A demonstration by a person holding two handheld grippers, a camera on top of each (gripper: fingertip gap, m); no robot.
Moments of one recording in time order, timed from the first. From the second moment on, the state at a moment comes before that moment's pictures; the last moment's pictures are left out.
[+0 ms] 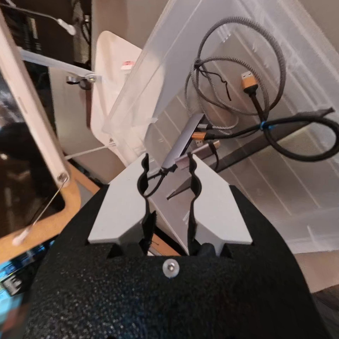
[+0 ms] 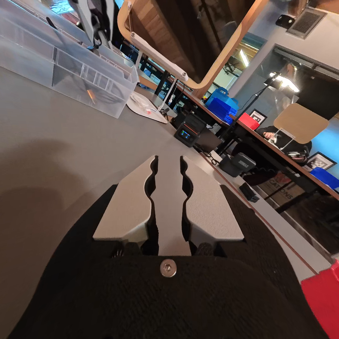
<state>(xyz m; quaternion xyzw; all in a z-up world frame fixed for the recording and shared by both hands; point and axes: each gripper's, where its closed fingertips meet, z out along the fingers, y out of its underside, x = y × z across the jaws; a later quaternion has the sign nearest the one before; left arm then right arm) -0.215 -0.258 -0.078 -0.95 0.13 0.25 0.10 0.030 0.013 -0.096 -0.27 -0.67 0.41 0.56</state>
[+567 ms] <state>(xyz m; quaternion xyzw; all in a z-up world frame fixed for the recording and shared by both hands) -0.234 -0.271 -0.156 -0.97 0.10 0.03 -0.23 0.028 0.017 -0.103 -0.27 -0.67 0.41 0.55</state>
